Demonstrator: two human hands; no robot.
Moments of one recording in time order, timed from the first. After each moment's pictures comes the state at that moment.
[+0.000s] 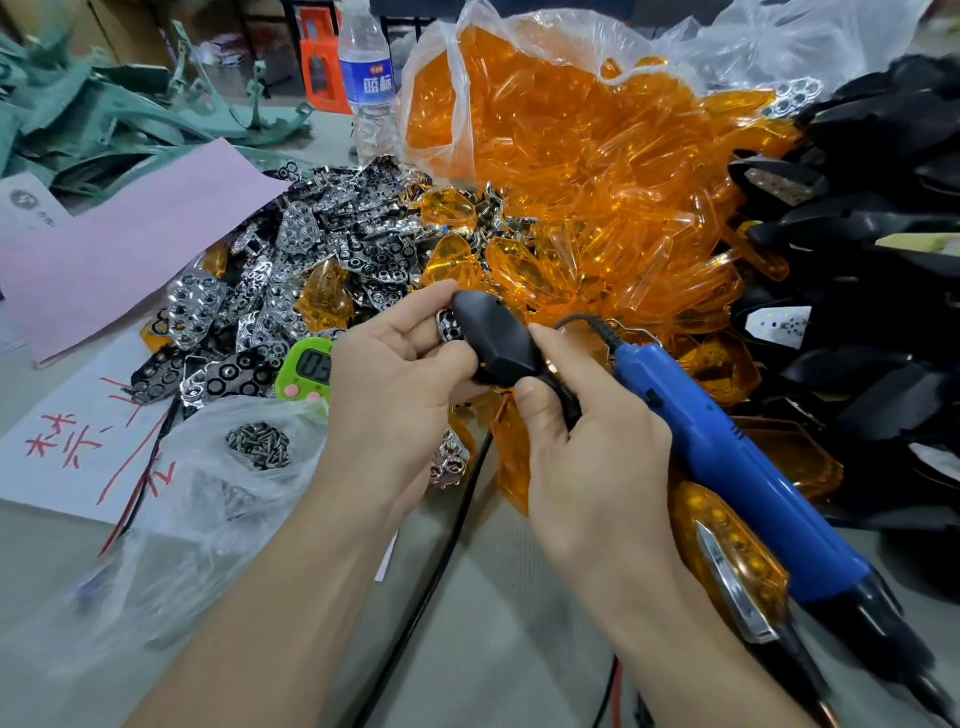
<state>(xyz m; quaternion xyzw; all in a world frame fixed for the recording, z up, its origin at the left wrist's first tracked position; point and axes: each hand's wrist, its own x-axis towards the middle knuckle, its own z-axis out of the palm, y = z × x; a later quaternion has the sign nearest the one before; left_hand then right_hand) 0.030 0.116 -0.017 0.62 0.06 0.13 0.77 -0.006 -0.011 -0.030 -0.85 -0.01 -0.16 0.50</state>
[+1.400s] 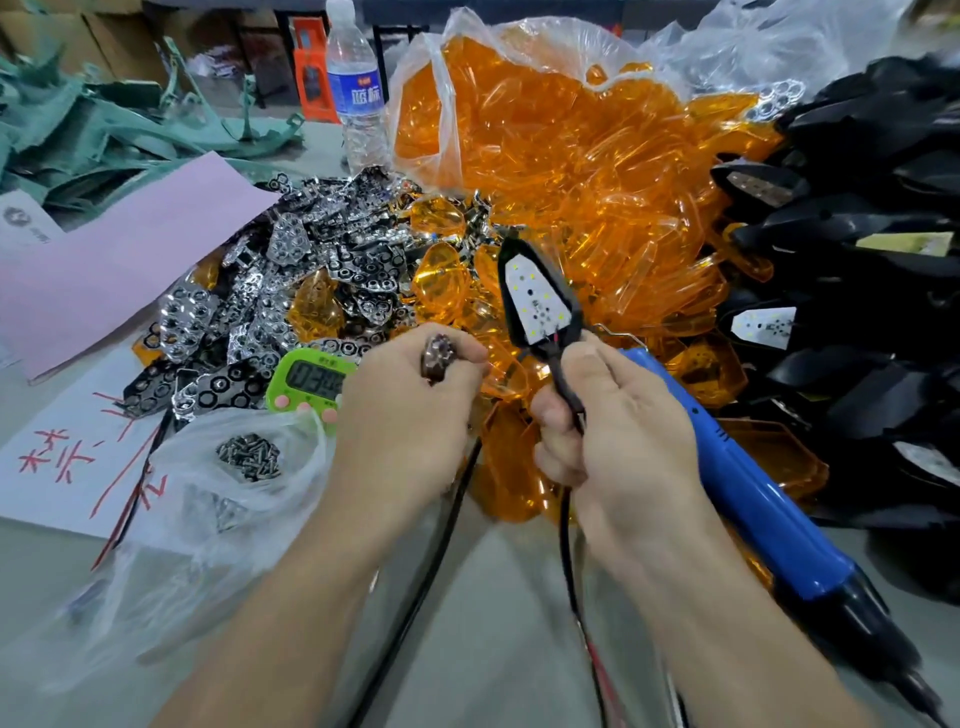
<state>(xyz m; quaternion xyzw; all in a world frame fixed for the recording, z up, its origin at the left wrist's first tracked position) 0.028 0.118 -0.024 0.84 0.04 0.17 0.52 0.007 -0.024 -0.014 -0.53 0.05 0.01 0.85</state>
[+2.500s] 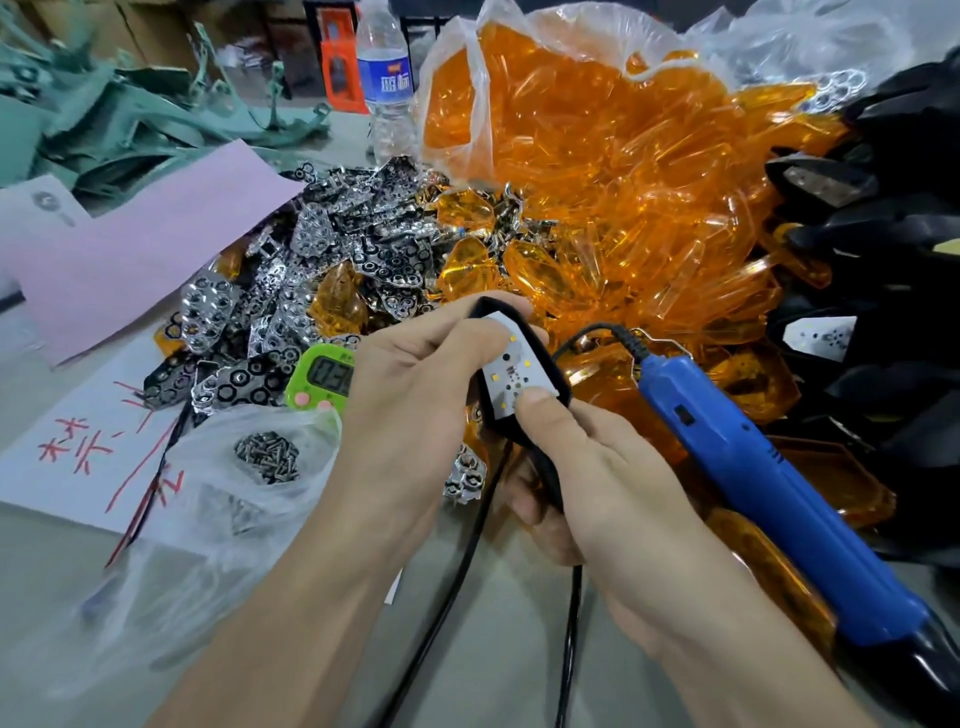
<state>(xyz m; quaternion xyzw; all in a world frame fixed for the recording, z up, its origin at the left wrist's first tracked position) 0.020 0.116 -0.002 0.66 -0.03 0.11 0.75 -0.006 -0.013 -0.011 -0.66 -0.01 0.16 0.74</state>
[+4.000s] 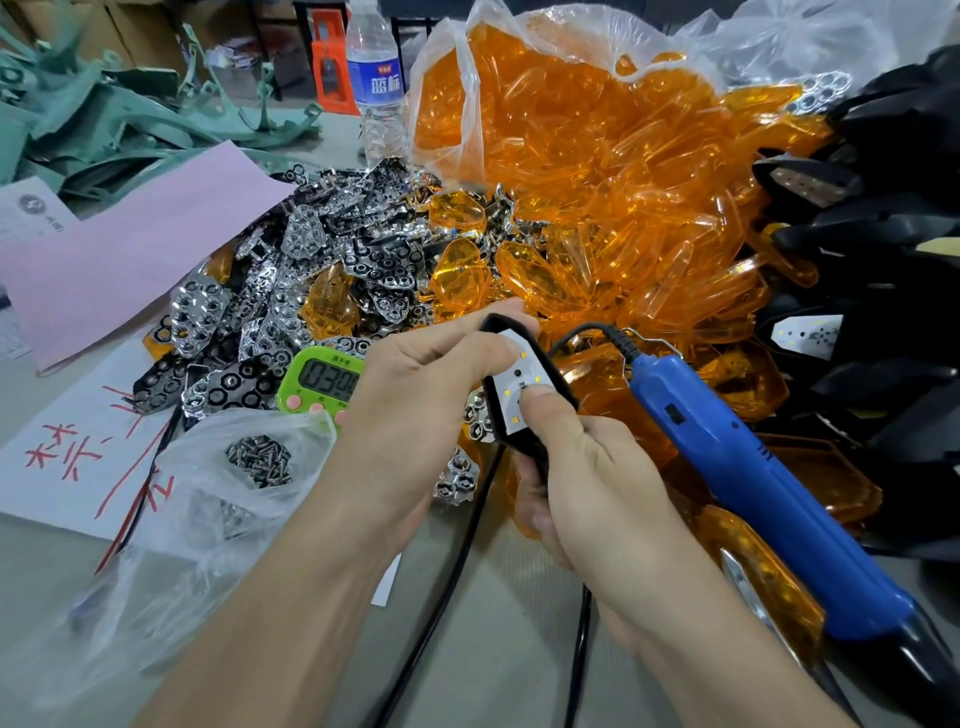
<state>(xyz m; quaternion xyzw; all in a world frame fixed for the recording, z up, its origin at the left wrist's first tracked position) 0.022 0.119 -0.003 0.67 -0.01 0.03 0.74 -0.002 -0.008 -0.023 -0.74 0.03 0.13 0.66</state>
